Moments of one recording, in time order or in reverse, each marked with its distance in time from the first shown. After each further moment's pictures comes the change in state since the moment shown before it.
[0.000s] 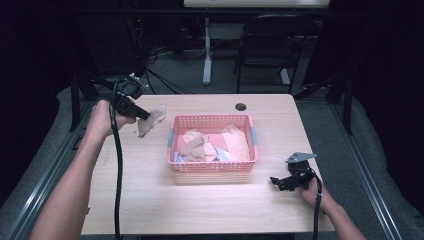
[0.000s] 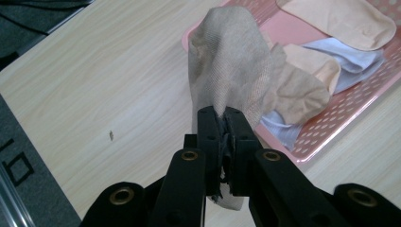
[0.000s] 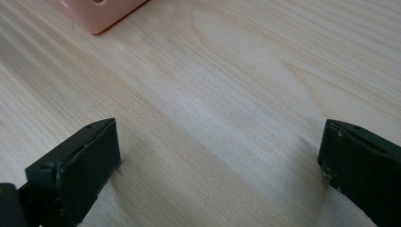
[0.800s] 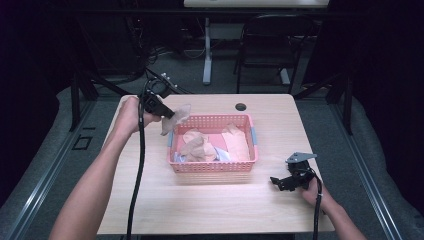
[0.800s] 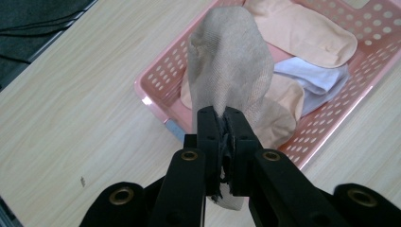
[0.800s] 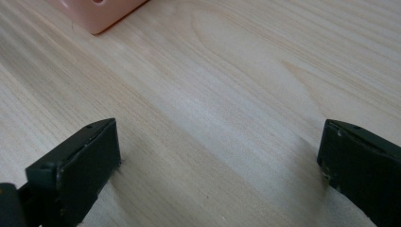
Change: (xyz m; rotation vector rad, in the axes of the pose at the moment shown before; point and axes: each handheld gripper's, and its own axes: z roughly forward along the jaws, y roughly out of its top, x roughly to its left) left arm -0.046 0.046 0.021 -0.005 -0.038 0.111; right arm 0.000 0.000 0.000 0.002 -0.003 -0.003
